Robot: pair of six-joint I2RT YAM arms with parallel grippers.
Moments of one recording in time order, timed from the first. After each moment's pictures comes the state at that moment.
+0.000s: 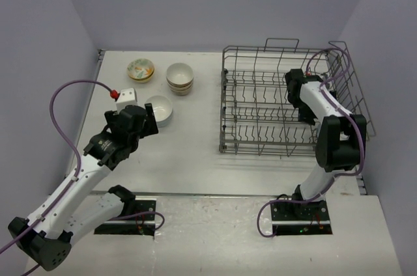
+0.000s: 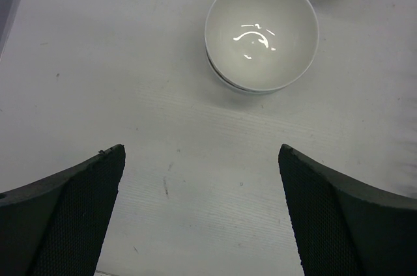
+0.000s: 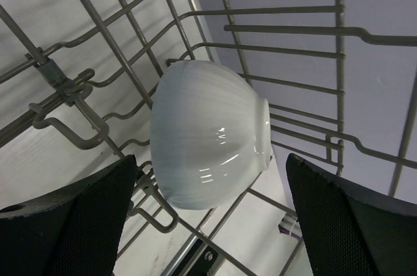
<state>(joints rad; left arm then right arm) -0.52 0.84 0.87 -0.75 -0.59 -0.51 0.07 1.73 1.32 -1.09 0.93 0.34</state>
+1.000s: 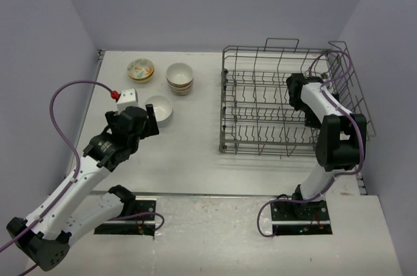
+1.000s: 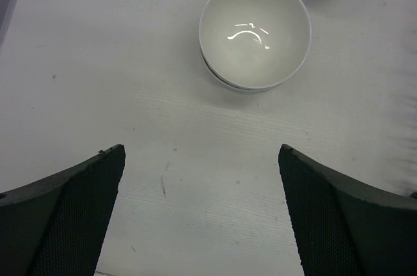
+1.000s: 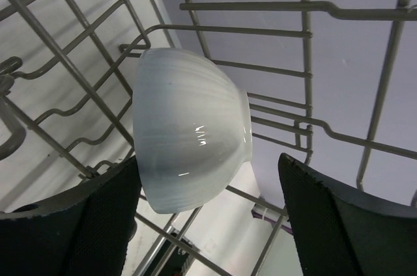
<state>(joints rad) -0.55 0.83 0.87 -0.76 -0.60 -0.51 0.04 1.75 1.30 -1.17 1.01 0.37</state>
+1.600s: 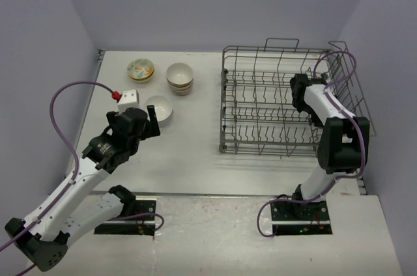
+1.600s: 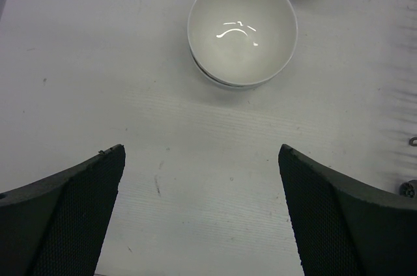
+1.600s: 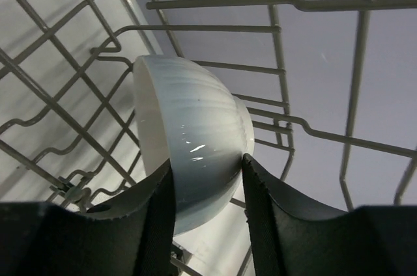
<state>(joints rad) -0.58 0.82 0.87 -0.76 -0.59 -0.51 0.02 1.72 1.27 -1.16 1.06 0.36</state>
